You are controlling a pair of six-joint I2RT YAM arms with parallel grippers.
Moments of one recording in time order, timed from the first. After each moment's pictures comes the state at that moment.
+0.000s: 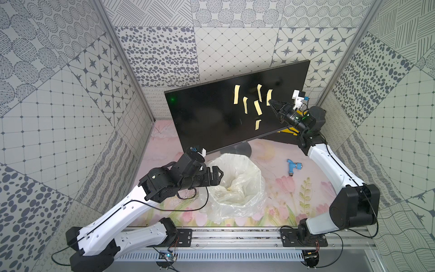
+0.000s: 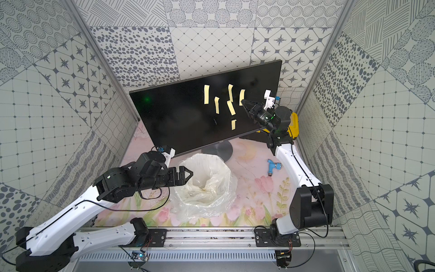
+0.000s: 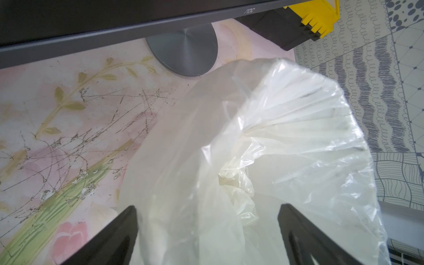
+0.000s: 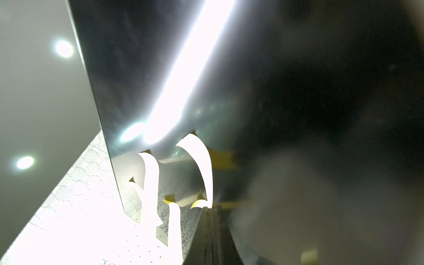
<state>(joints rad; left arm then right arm) -0.83 0.99 1.23 -1.02 -0.05 -0.81 0.13 1.49 1.28 0.45 -0.62 1.22</state>
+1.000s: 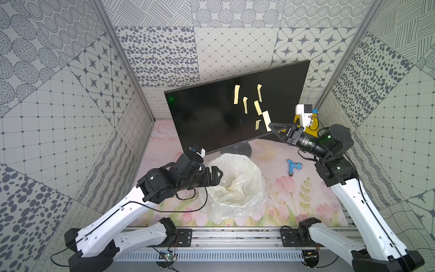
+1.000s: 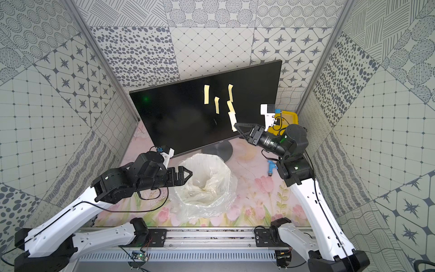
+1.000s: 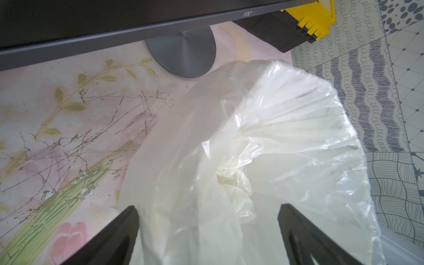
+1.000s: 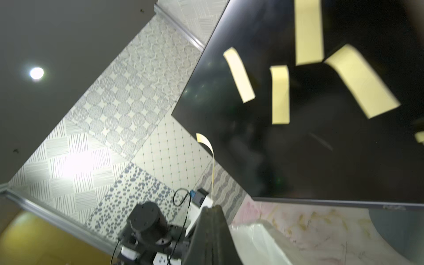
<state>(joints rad) -0.83 0.98 1.23 -1.02 -0.05 -0.81 0.36 0.98 1.19 -0.12 -0.74 0.92</state>
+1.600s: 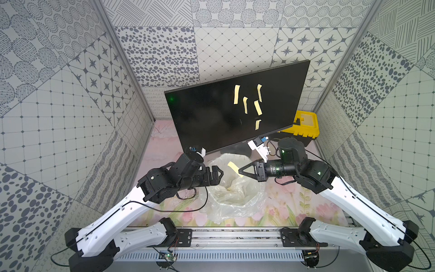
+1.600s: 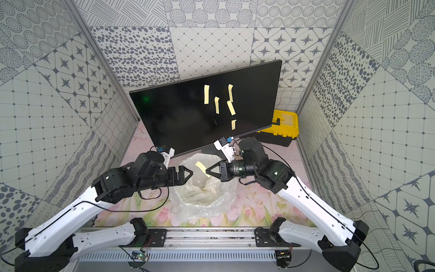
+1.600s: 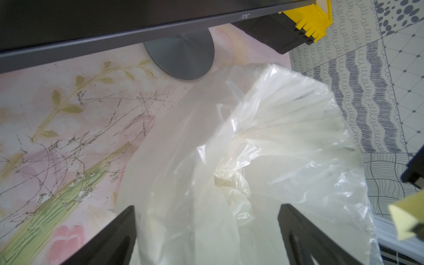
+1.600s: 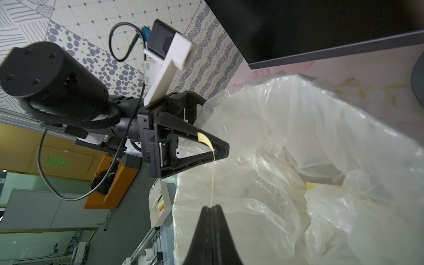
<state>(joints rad) -0.83 0.98 1.23 -1.00 -0.05 -0.81 0.82 1.11 1.24 -0.62 -0.57 0.59</state>
